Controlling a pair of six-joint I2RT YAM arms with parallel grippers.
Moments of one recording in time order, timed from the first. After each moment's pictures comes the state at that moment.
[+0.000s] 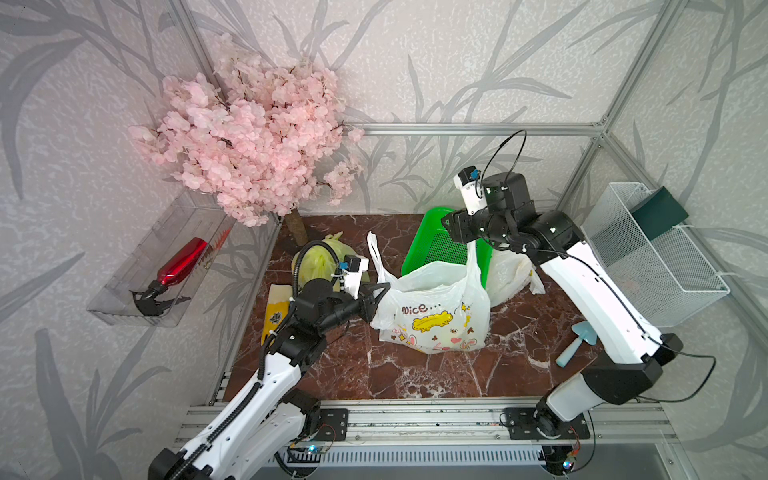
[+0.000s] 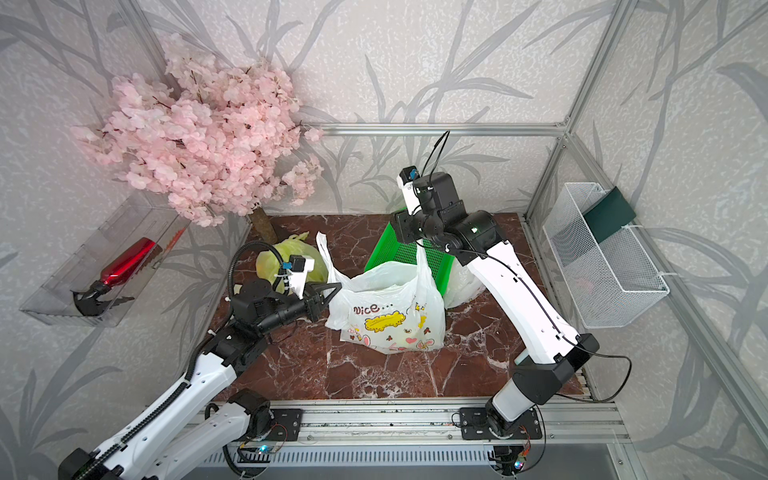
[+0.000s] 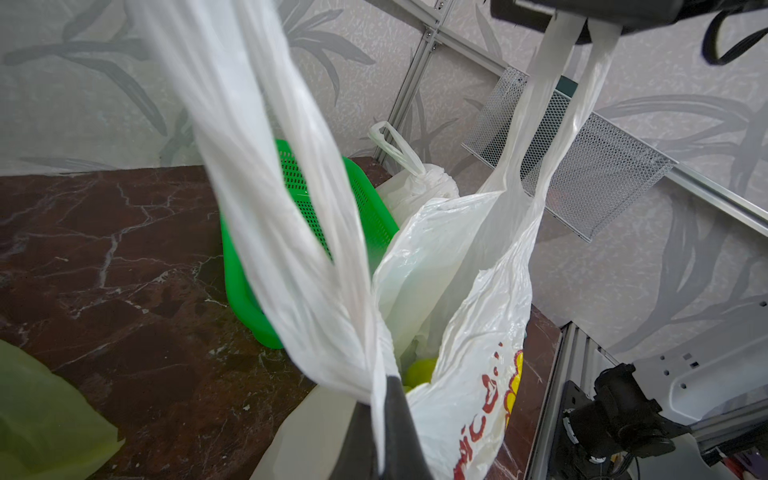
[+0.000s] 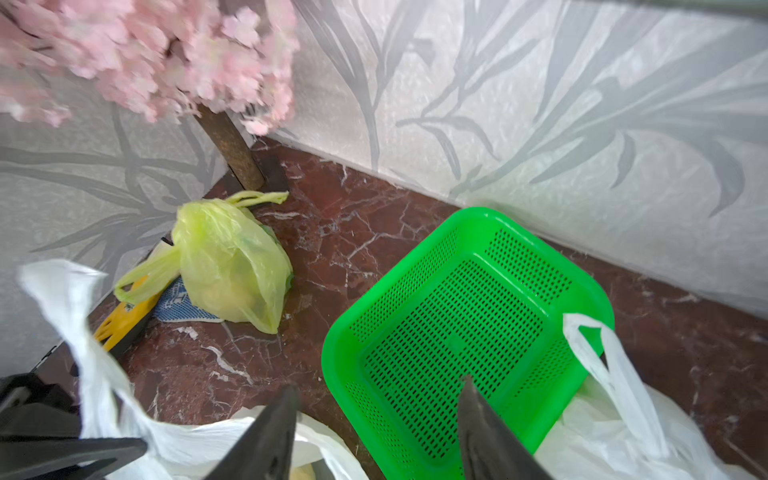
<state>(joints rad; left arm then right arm) -0.42 0.82 0.60 0.02 0.48 -0.31 0.66 1.59 2.04 -0.96 0.05 0.11</state>
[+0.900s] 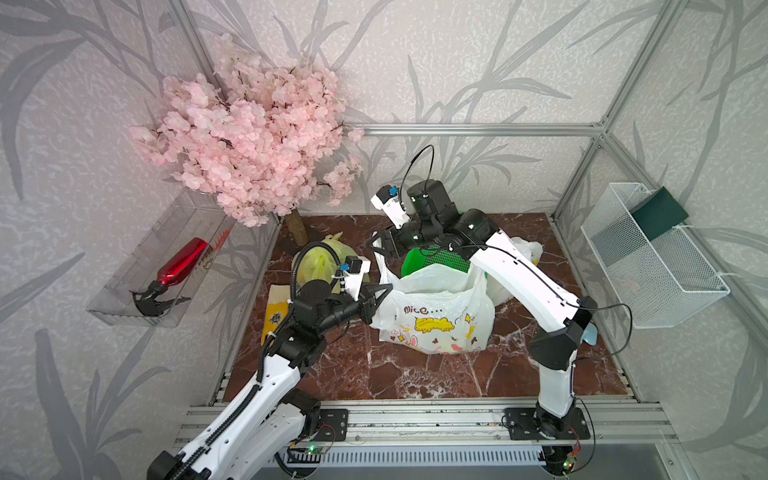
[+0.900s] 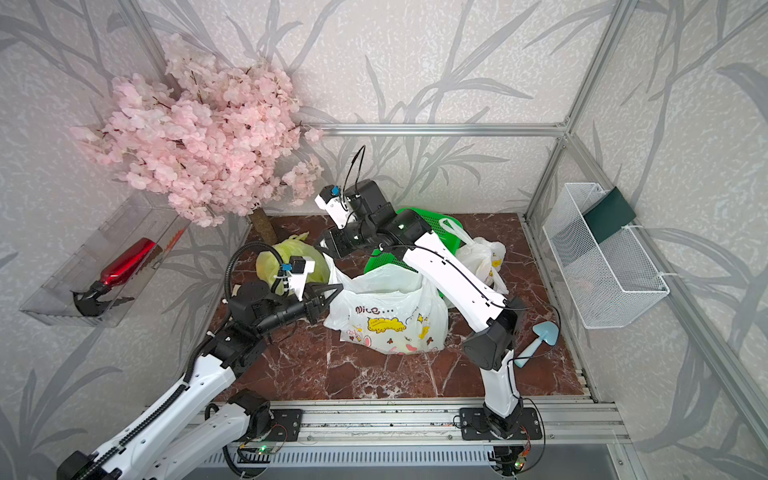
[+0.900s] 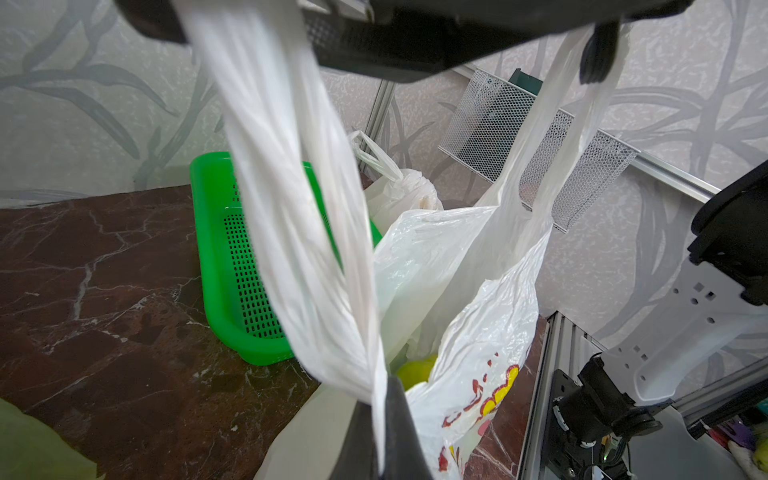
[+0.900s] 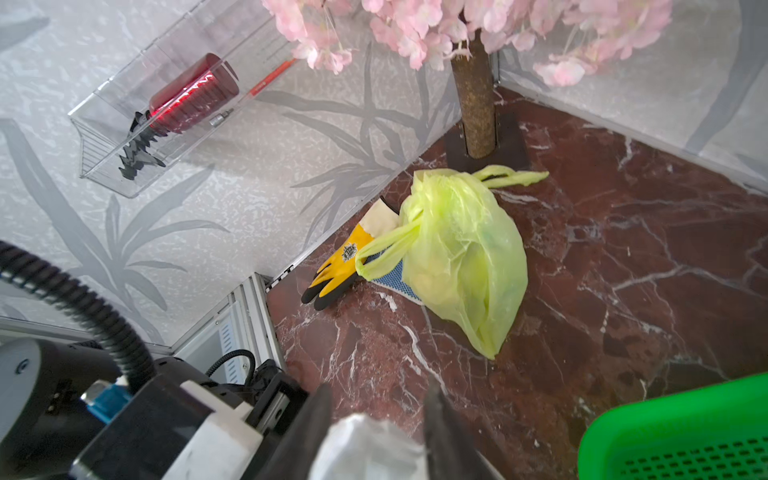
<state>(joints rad) -0.42 0.81 0.60 0.06 0.52 -0.29 0.82 1.96 2.26 -0.85 -0.43 0.28</state>
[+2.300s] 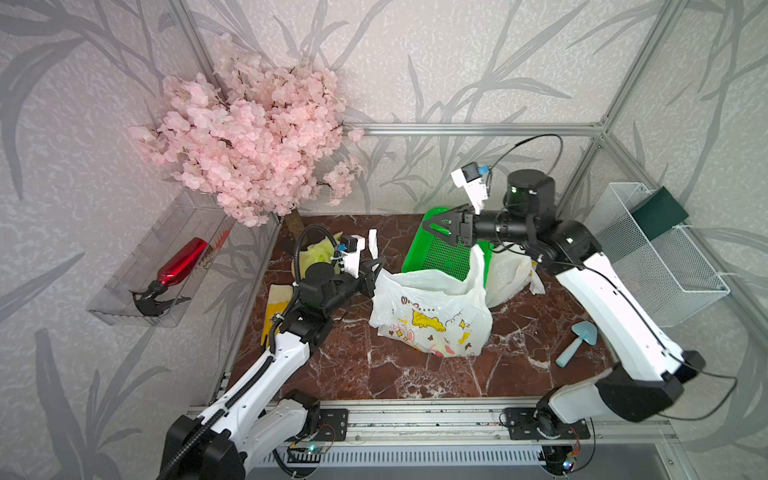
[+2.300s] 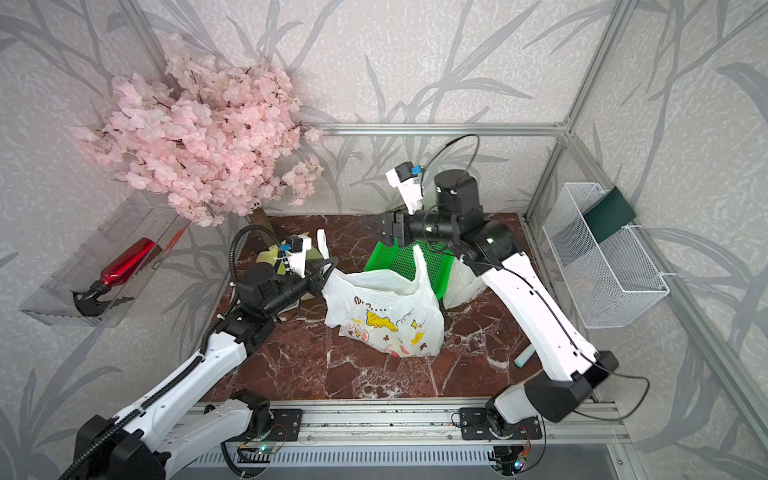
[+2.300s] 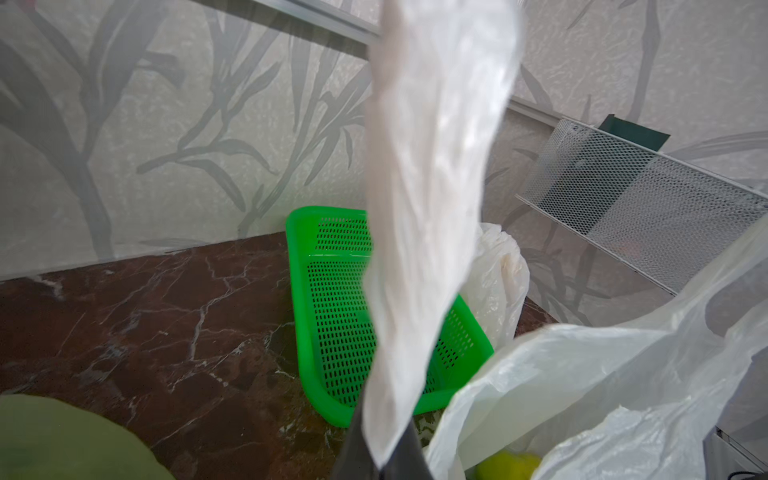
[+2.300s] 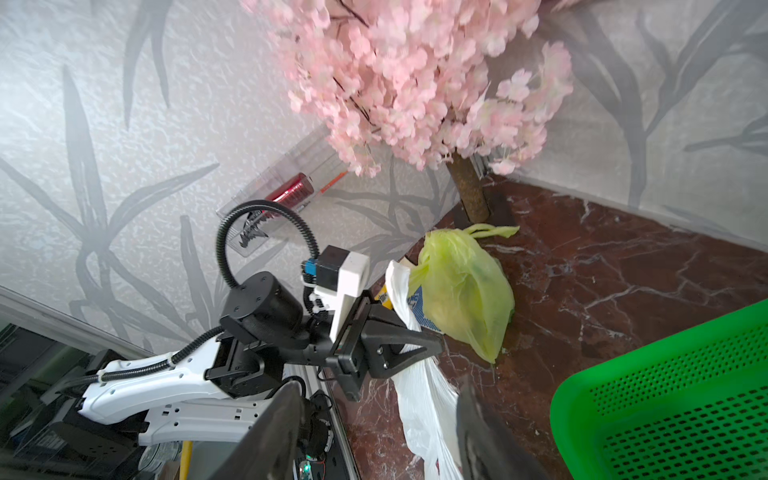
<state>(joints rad) -0.35 1.02 0.72 0.16 0.33 -0.25 0.54 1.38 1.75 -0.62 -0.64 0.37</state>
